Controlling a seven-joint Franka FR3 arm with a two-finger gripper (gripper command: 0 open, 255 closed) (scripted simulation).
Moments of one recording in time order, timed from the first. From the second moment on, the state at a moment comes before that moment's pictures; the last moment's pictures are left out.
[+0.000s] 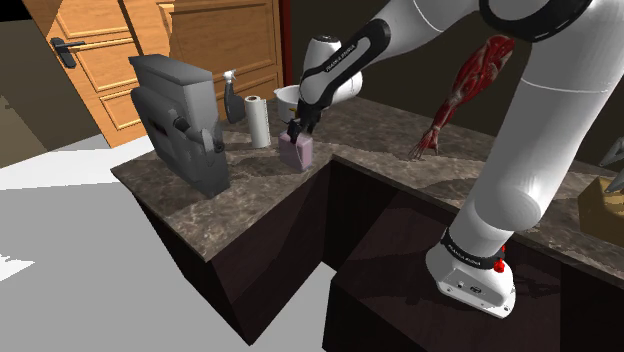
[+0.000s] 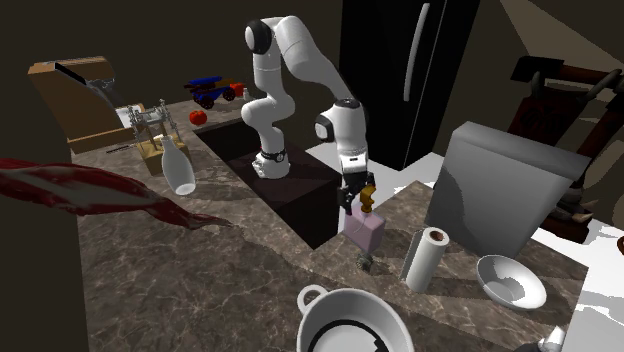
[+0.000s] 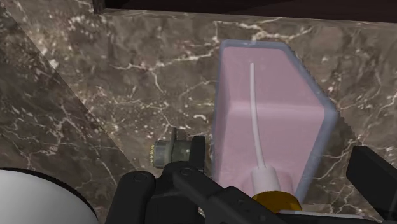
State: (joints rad) arm -0.03 0.11 -0.04 -2.26 0.07 2.62 -0.14
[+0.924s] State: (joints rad) arm -0.03 0.17 -0.04 -2.24 0.08 2.67 -0.15
